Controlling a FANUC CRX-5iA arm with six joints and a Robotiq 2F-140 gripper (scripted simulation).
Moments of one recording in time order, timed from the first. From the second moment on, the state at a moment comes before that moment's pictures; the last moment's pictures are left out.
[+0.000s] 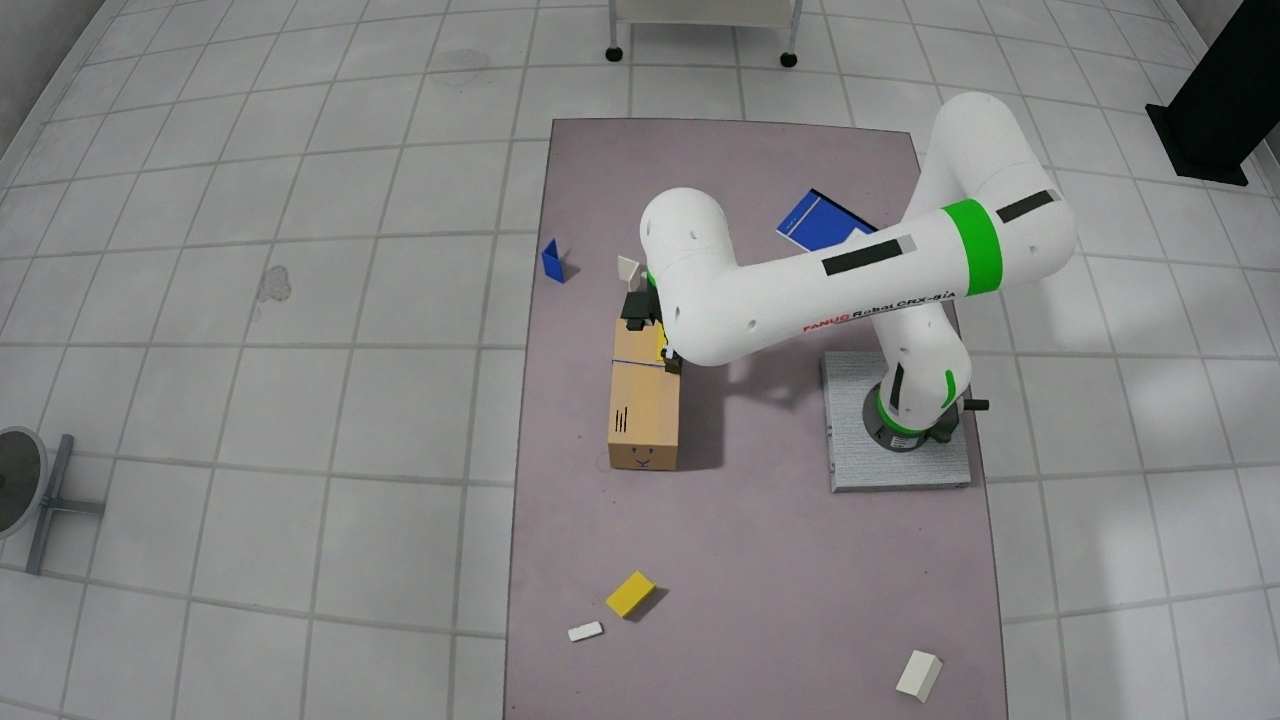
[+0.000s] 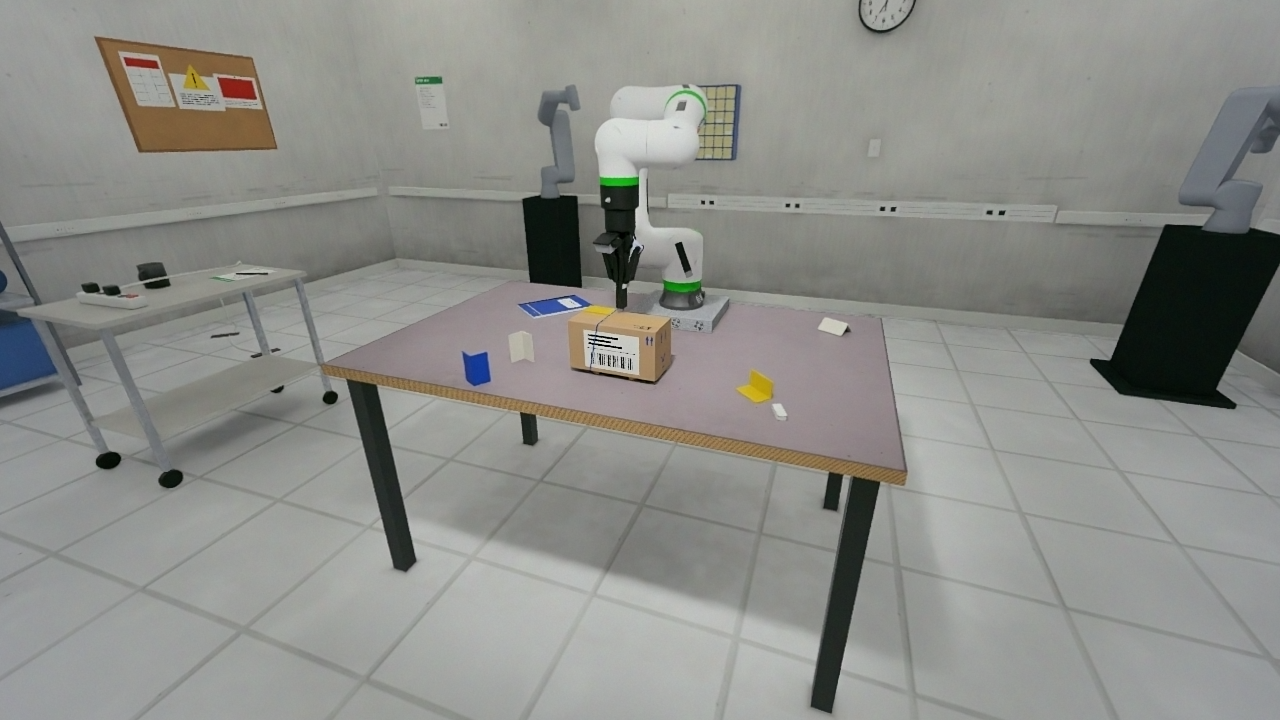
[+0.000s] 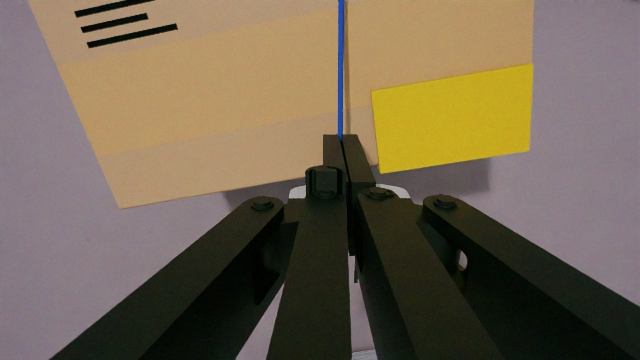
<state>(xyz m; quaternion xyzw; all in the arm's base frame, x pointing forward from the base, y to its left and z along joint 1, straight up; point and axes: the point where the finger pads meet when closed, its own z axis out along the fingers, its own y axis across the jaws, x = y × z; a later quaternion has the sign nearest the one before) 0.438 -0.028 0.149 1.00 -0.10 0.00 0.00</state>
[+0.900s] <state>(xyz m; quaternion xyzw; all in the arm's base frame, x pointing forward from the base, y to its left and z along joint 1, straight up) 0.435 -0.028 0.150 1.00 -0.10 0.00 0.00</state>
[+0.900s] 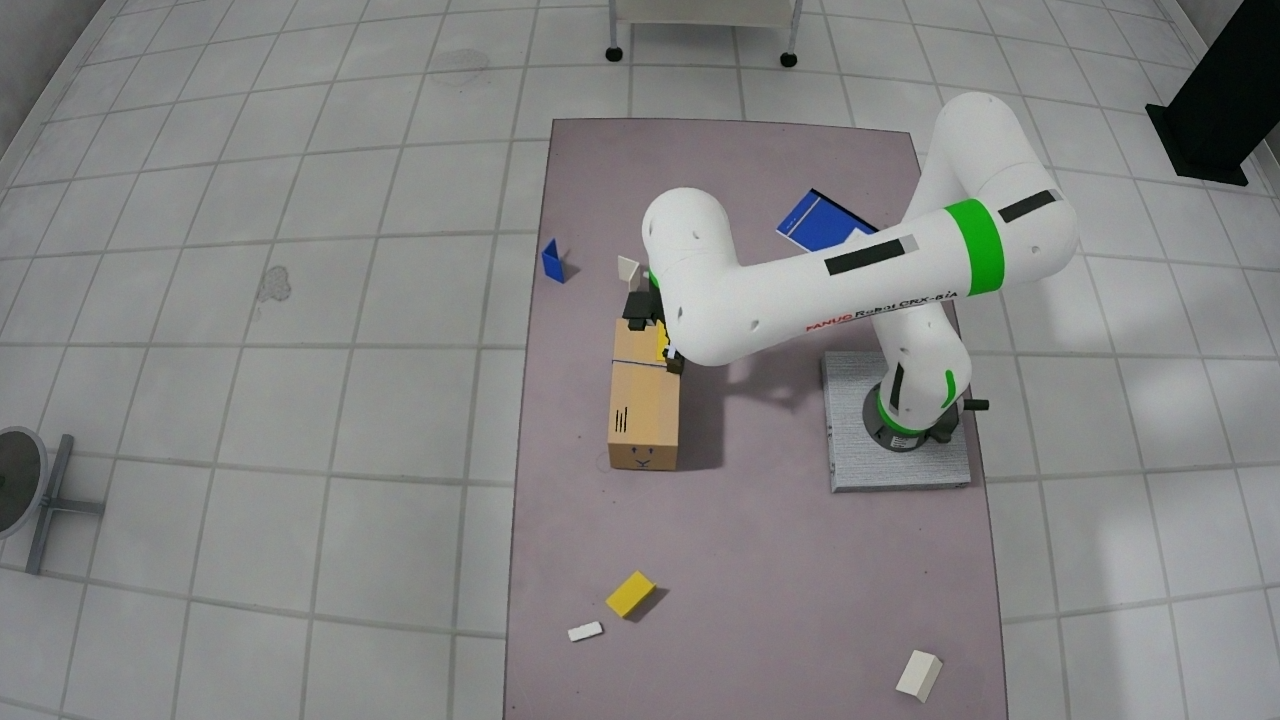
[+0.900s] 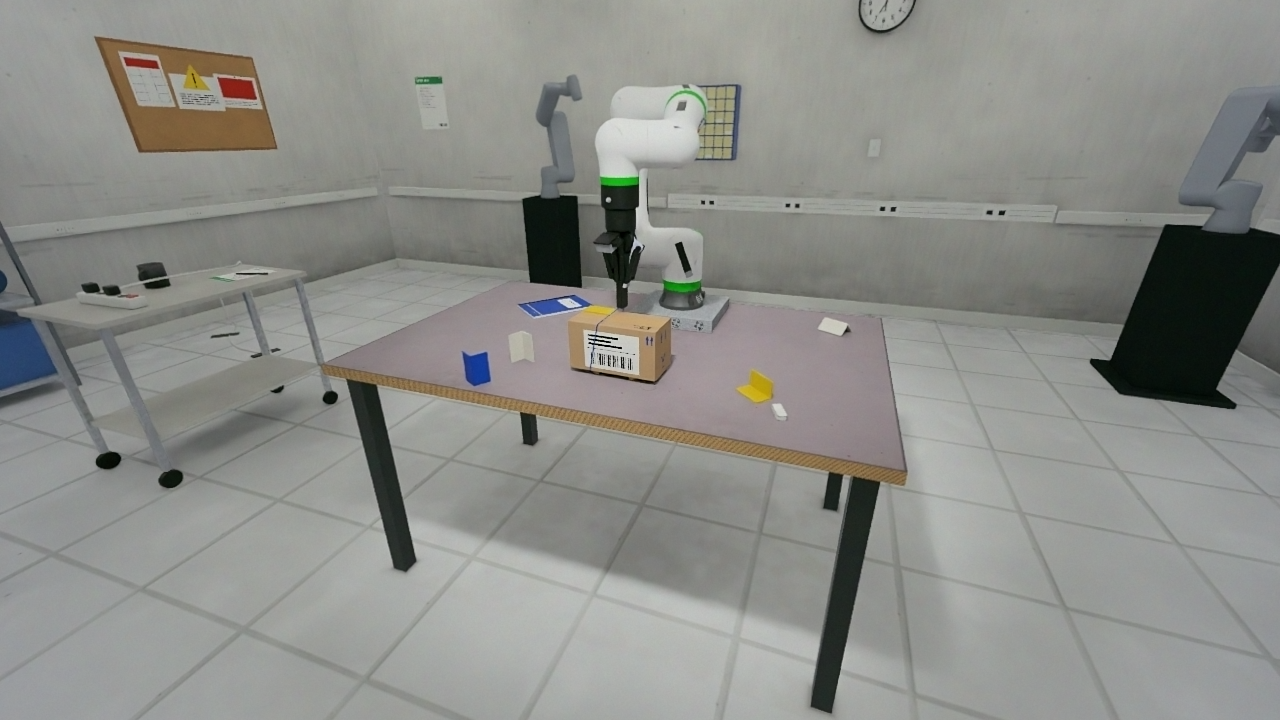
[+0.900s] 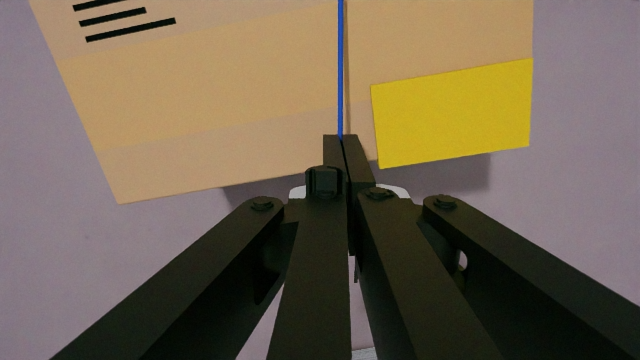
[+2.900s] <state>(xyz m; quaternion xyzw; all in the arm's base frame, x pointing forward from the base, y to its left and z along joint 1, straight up) 0.407 -0.047 0.150 1.00 -0.10 0.00 0.00</state>
